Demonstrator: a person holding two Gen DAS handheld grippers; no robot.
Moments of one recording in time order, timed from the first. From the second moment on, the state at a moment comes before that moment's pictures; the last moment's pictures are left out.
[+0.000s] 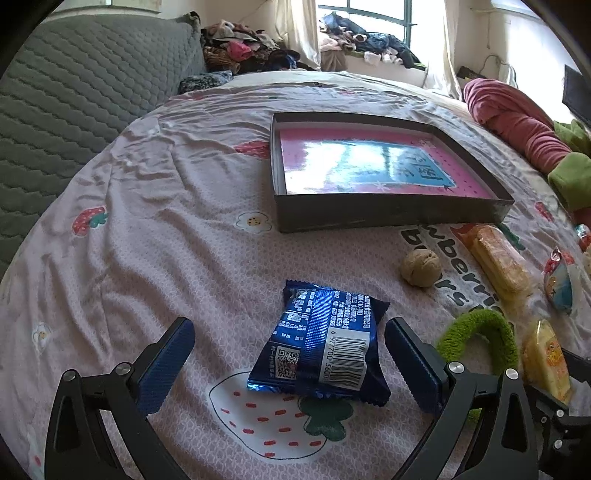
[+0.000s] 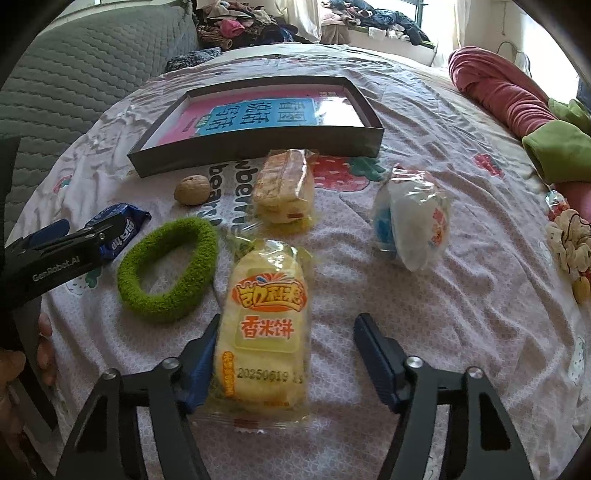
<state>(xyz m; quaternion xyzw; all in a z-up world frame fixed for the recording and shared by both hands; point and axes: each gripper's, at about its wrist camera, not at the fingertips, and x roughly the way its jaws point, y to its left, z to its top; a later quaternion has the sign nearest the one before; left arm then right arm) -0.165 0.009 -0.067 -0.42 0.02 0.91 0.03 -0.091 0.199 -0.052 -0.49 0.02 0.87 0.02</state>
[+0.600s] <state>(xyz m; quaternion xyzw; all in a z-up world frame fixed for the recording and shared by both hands) -0.161 0.016 -0.067 -0.44 0.01 0.90 0.06 -0.089 0.196 -0.051 -0.50 0.03 0.87 0.00</state>
